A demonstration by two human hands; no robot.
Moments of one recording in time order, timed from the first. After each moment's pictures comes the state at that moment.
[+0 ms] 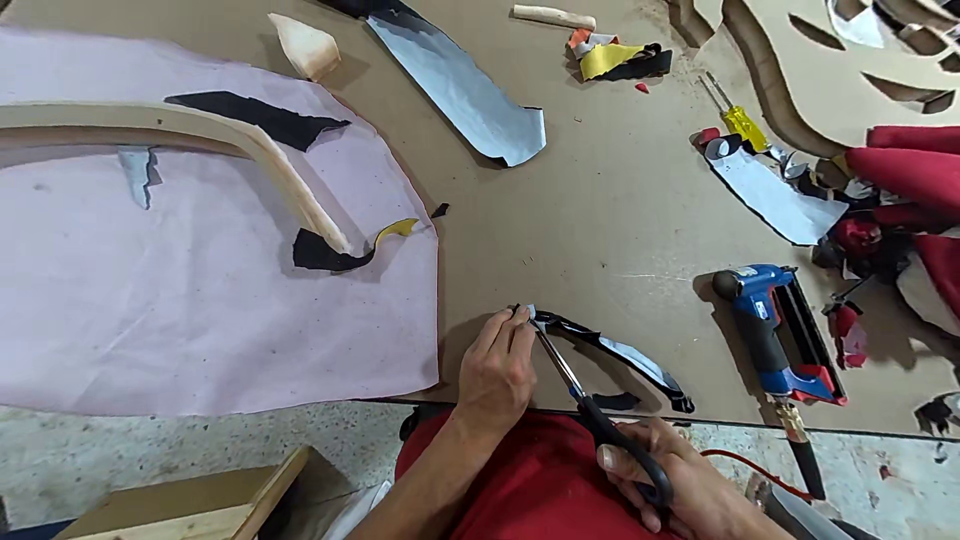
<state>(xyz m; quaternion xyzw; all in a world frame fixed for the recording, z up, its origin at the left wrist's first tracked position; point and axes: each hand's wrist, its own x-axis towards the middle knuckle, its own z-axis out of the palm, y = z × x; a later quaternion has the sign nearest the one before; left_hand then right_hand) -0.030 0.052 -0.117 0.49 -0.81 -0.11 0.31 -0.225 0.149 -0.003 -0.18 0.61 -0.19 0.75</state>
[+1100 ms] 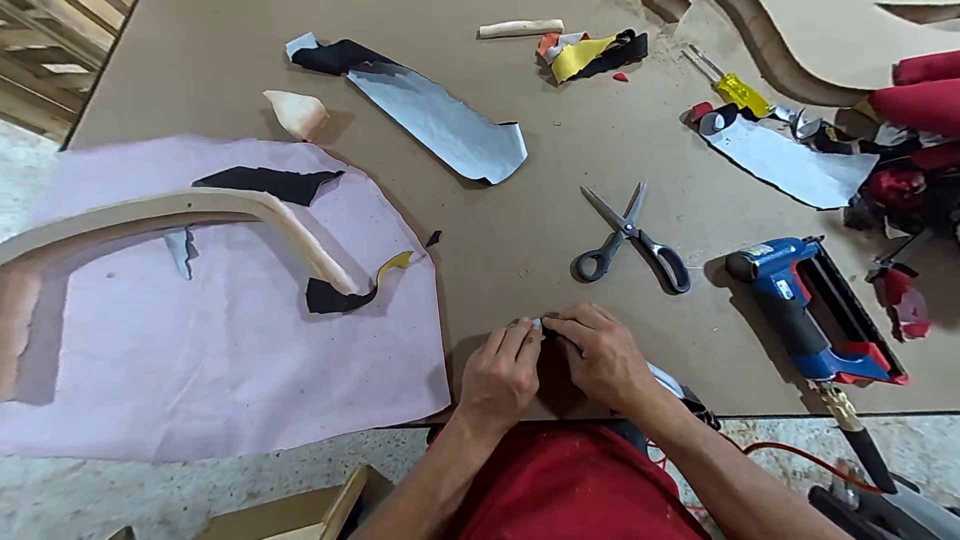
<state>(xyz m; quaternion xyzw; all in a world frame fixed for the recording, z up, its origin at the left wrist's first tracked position) -0.021 0.027 -0.112 0.40 -0.88 -0.06 0.27 -0.207 0.061 -0.098 -0.72 0.63 -0.26 0.15</state>
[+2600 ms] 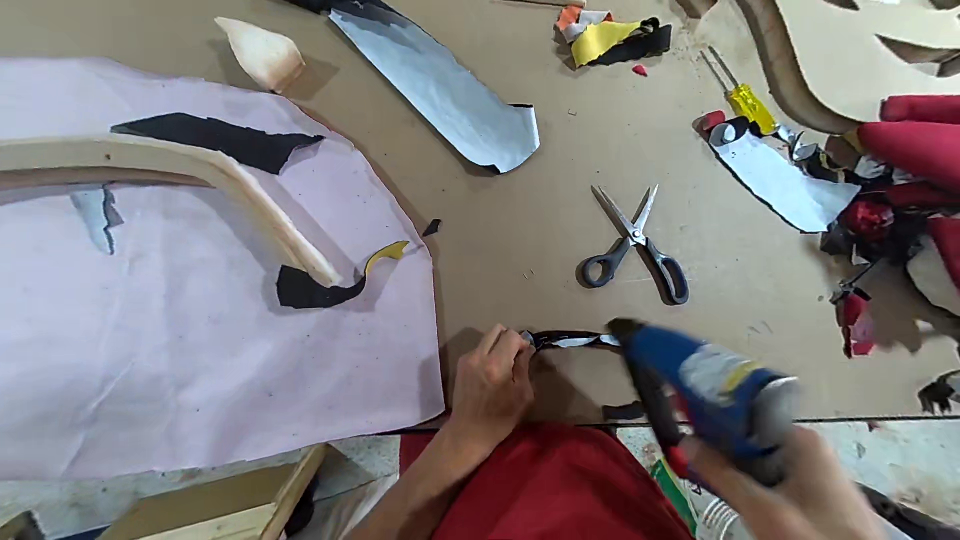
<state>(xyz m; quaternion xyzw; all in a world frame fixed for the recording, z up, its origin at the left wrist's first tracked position) -0.015 0.026 -0.108 0.49 -0.76 -0.29 0.31 -0.237 0.129 0.071 -0.43 0.82 -0.14 0.36</state>
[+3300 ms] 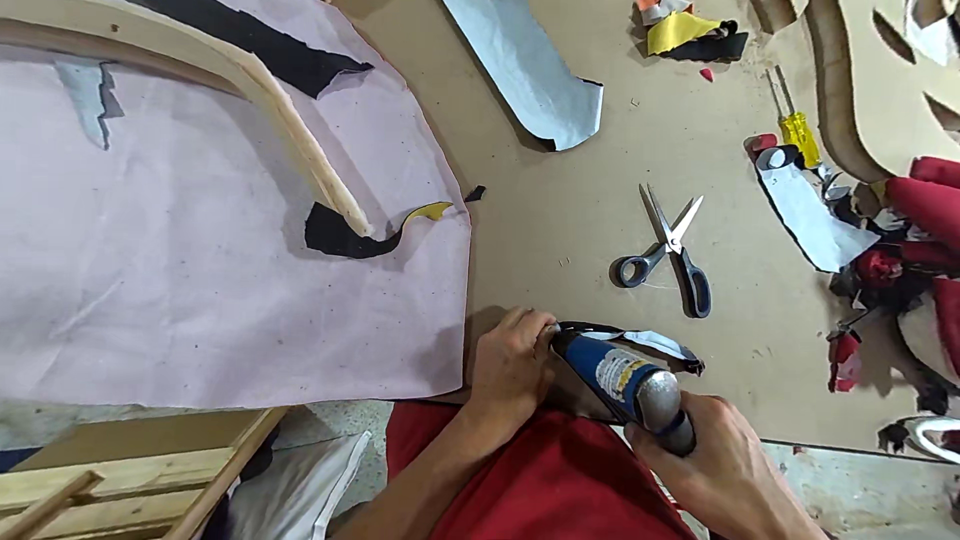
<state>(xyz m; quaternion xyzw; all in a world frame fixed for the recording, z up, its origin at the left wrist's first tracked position) -0.015 0.027 -0.100 0.55 -0.69 -0.37 0.30 -0.201 0.092 0.029 -0.60 0.74 -0.01 0.29</state>
